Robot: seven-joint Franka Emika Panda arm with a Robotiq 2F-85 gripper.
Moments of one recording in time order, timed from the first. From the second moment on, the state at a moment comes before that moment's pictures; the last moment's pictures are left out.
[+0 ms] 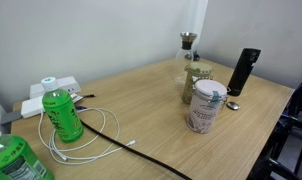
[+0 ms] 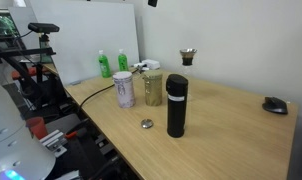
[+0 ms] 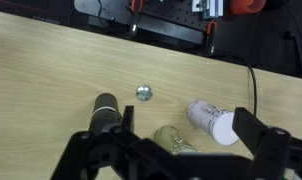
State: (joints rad) arm -0.01 -0.48 -0.35 -2.23 -0.03 1.53 -0.54
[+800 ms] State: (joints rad) arm -0.01 -0.46 -0.22 -2.28 -0.03 1.82 -0.35
